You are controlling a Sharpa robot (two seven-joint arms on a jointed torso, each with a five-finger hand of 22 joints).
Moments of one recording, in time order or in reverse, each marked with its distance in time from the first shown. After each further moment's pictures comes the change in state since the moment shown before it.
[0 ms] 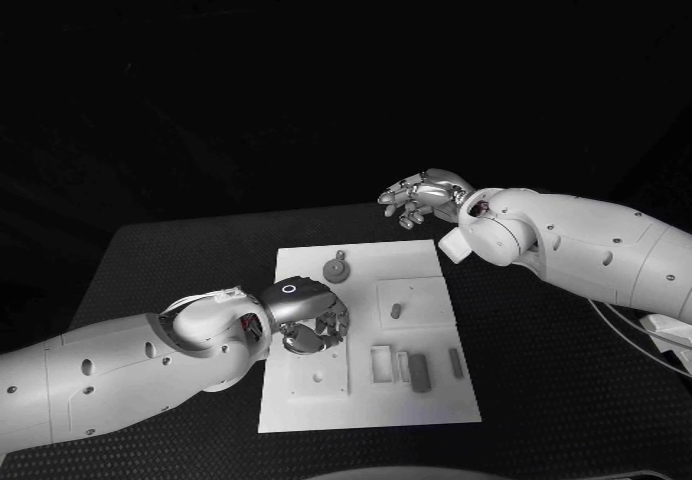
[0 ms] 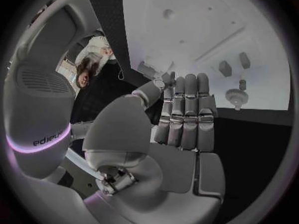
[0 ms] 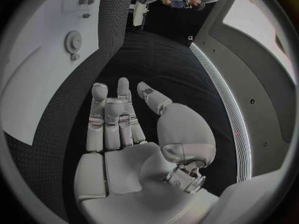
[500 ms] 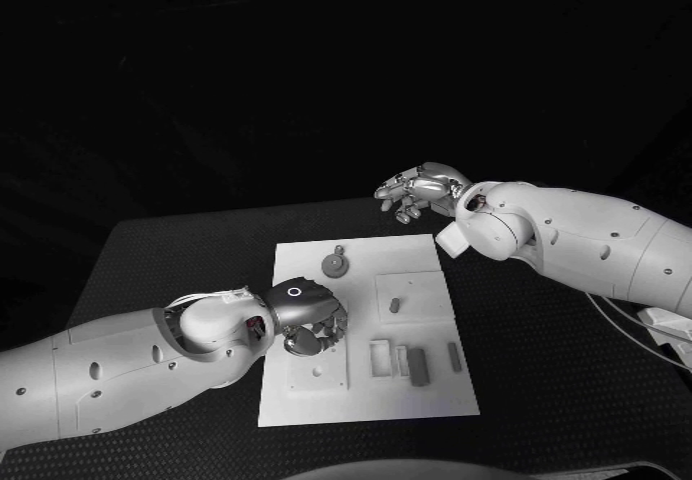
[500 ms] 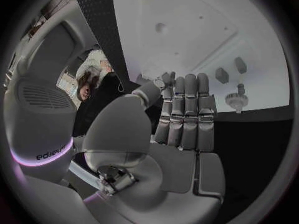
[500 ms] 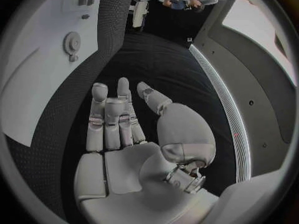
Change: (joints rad) left arm 0.000 0.020 -0.017 -0.015 -0.116 0.038 -0.031; left_hand 0.000 0.000 -0.001 0.001 -0.001 0.003 -0.004 -0.002 0.001 0.003 -0.003 -0.001 0.000 0.000 0.000 0.000 0.001 0.000 0.004 -0.003 0.000 0.001; right arm 0.000 0.003 0.003 0.008 -0.014 0.002 0.004; right_hand 0.000 0.000 0.000 0.000 0.000 0.002 0.002 0.000 0.000 0.000 0.000 0.000 0.000 0.000 0.000 0.000 0.000 0.001 0.000 0.000 0.000 0.000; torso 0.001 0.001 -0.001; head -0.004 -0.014
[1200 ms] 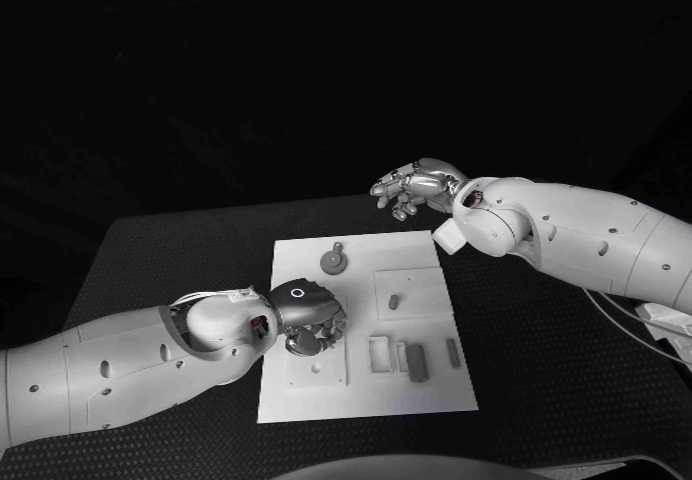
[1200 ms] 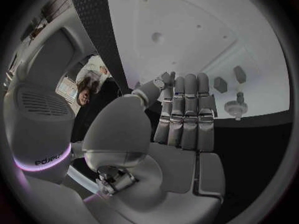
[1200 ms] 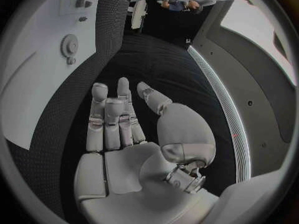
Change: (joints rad) left arm -0.009 0.027 -0.006 -0.032 -0.031 0.036 -0.010; left_hand -0.005 -0.005 0.002 -0.003 -0.001 -0.001 0.000 0.004 -0.002 0.000 0.000 0.000 0.001 0.000 0.000 0.000 0.001 0.000 0.001 0.002 0.004 0.002; right arm 0.000 0.001 0.003 0.011 -0.005 0.006 0.002; right_hand 0.000 0.000 0.000 0.000 0.000 0.001 -0.001 0.000 -0.001 0.002 -0.002 0.000 -0.001 0.000 0.000 0.000 0.000 0.002 0.000 0.000 0.000 0.000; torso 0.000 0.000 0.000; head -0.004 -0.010
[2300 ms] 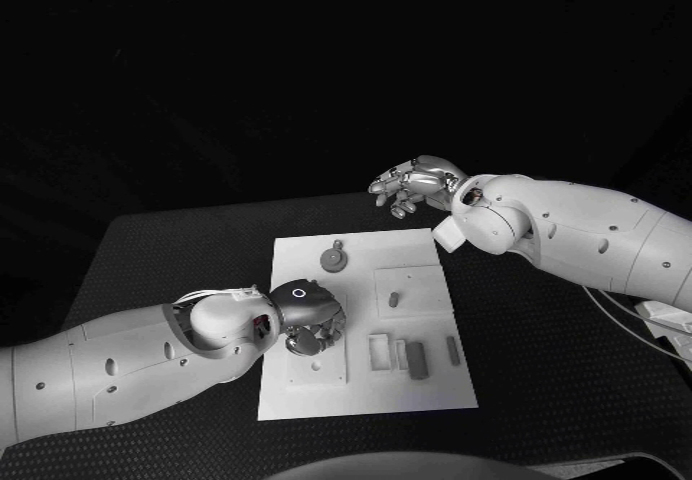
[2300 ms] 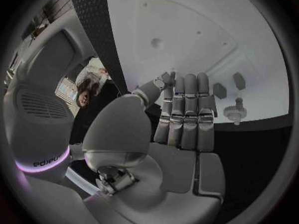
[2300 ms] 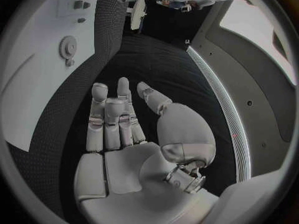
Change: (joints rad) left arm -0.006 0.012 -0.001 -0.015 -0.008 0.028 -0.007; left_hand 0.003 0.003 0.003 0.003 0.000 0.002 0.002 -0.004 0.000 -0.002 0.002 0.000 0.000 0.007 0.000 -0.004 0.002 0.000 0.000 0.000 0.000 0.001; right arm 0.000 0.000 0.002 0.006 -0.001 0.005 0.002; right_hand 0.000 0.000 0.000 0.000 0.000 0.000 0.000 0.000 -0.001 0.002 -0.002 0.000 0.000 0.000 0.000 0.000 0.000 0.001 0.002 -0.002 0.000 0.000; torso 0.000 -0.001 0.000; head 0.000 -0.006
